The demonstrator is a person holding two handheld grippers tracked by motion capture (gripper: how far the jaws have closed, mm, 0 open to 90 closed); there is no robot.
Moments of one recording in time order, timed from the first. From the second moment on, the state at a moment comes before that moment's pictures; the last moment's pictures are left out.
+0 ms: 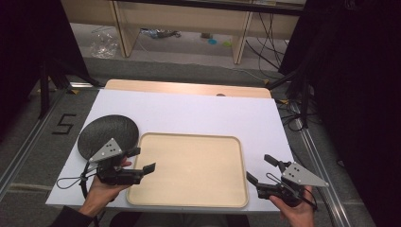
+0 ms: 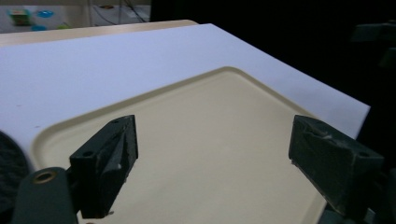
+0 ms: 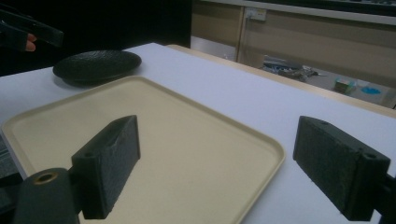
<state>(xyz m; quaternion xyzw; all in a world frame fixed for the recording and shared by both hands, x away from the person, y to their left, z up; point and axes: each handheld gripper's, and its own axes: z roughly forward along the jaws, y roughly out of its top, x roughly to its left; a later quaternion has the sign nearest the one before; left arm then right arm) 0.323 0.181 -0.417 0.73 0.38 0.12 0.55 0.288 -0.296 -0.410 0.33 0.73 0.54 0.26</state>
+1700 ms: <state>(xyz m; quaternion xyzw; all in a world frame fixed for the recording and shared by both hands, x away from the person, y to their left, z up) 0.370 0.311 -0.444 0.56 0.64 0.13 0.51 0.286 -0.288 -0.406 0.31 0.74 0.54 0.26</state>
